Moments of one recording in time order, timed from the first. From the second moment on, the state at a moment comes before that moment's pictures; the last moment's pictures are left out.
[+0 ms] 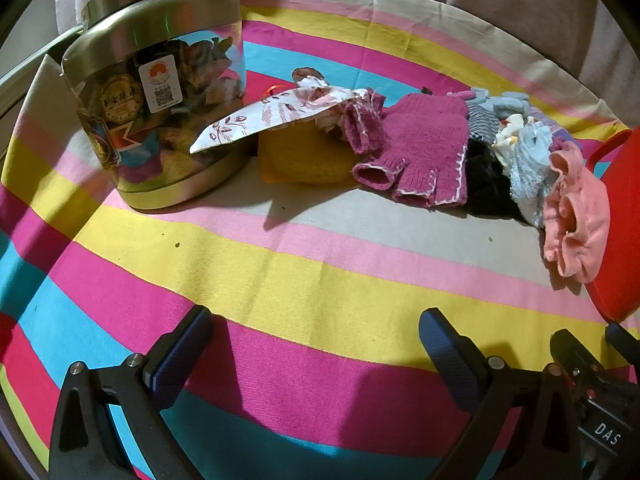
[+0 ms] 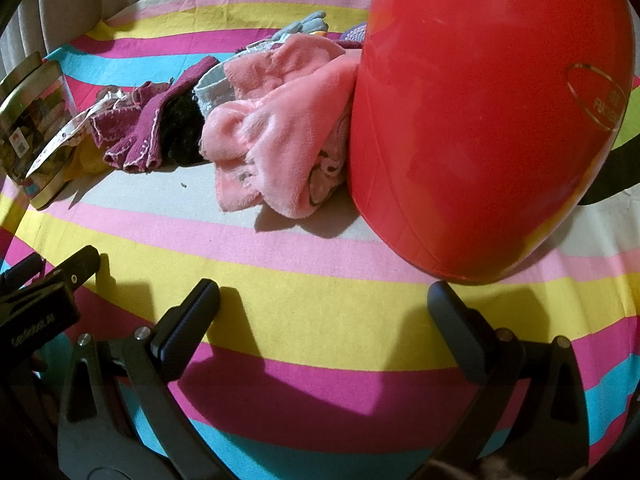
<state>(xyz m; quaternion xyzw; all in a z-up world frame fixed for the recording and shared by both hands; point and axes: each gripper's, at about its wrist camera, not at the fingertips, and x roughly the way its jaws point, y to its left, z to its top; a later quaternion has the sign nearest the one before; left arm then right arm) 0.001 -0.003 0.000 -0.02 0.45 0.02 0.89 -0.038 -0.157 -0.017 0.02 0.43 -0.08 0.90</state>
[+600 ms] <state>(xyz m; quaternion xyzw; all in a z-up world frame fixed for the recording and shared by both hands) -0.001 -0.001 0.001 -0.01 0.45 0.01 0.89 -0.040 -0.157 -0.016 0.02 0.44 -0.08 0.90</state>
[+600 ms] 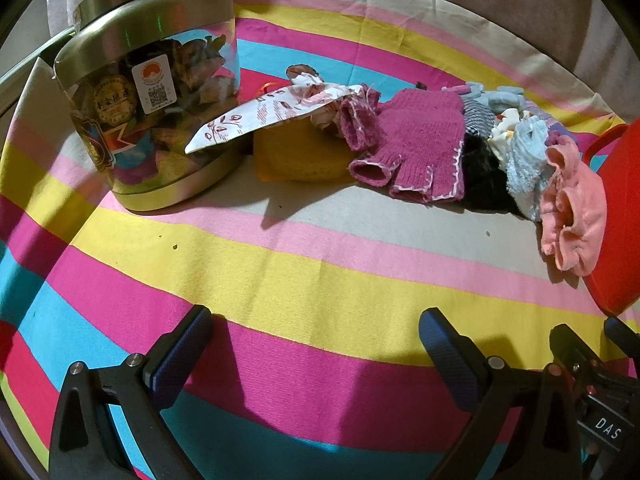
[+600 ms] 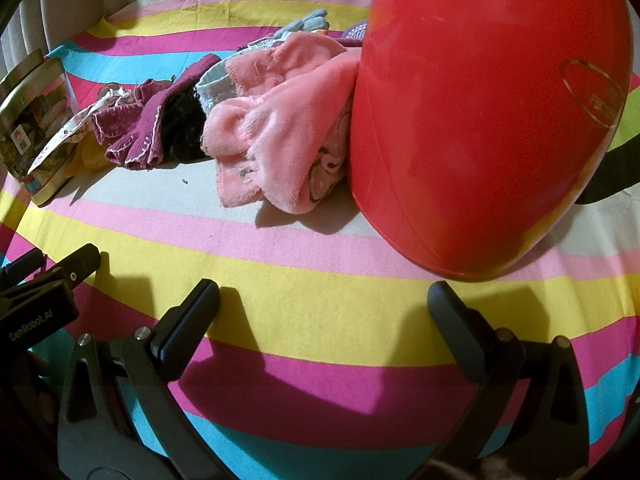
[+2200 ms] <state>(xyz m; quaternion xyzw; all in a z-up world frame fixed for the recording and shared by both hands) -0.020 0.039 0.002 -0.01 0.45 0.00 0.89 -0.116 -0.195 0.051 0.03 0.34 0.08 0.93</state>
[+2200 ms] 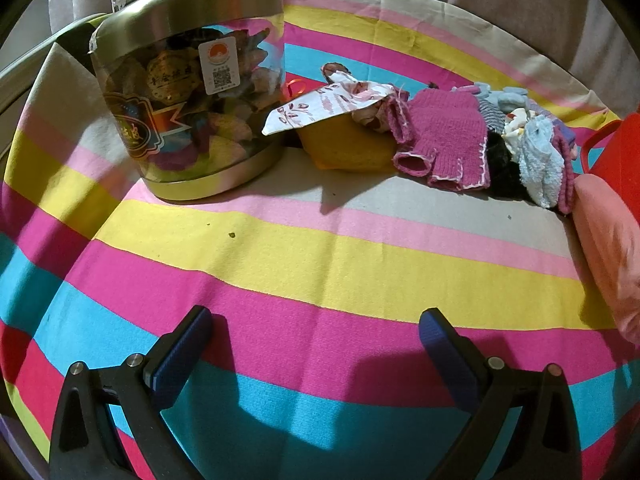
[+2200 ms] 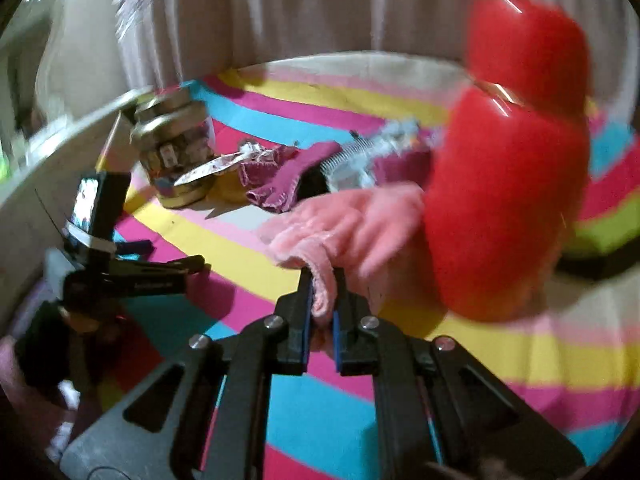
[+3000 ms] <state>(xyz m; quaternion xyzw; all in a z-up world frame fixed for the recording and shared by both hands) -0.020 0.039 0.003 -0.01 0.45 0.00 0.89 -0.086 -0.185 0.016 0.02 0.39 0.08 0.92</state>
